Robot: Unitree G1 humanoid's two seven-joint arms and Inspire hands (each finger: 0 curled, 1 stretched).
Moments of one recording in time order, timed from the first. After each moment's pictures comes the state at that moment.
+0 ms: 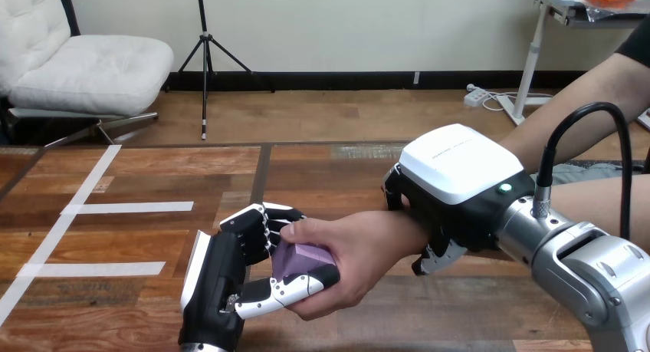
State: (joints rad) left arm 0.09 0.01 -0.06 0.44 0.04 -0.75 -0.09; right arm -0.22 -0.59 0.25 -0.39 -1.00 -0.04 0.58
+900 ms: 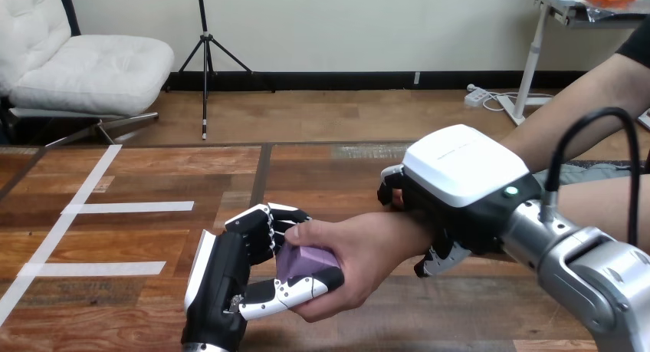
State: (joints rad) left arm 0.09 0.01 -0.06 0.44 0.05 -0.75 -0.11; right arm -0.18 -0.59 0.23 -0.39 -0.97 -0.05 0.54
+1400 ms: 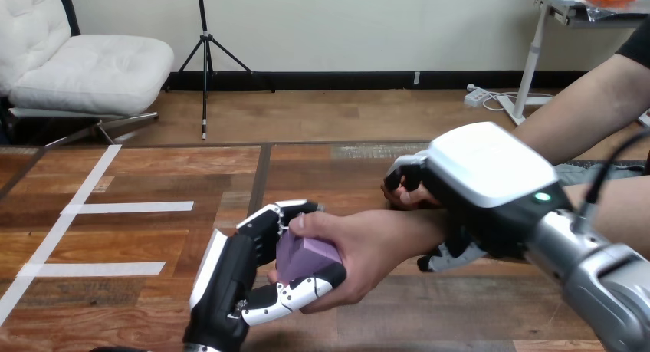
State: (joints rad) left arm 0.09 0.04 -0.07 0.44 0.04 -0.79 -0.18; right arm -0.08 -0.59 0.14 -0.45 -0.89 -0.05 0.44
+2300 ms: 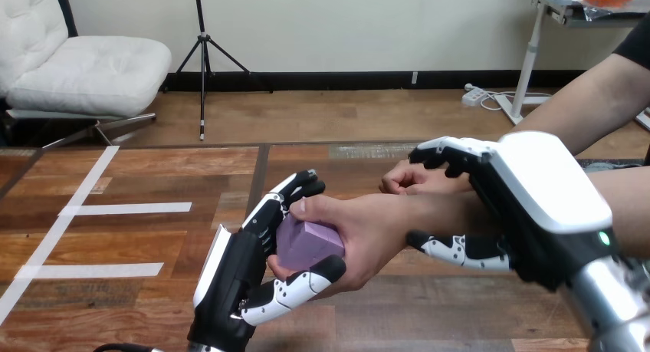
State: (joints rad) left arm 0.07 0.03 -0.08 0.49 -0.02 -0.89 -0.25; right arm 0.18 -0.45 0.02 -0.53 -0.73 -0.10 0.15
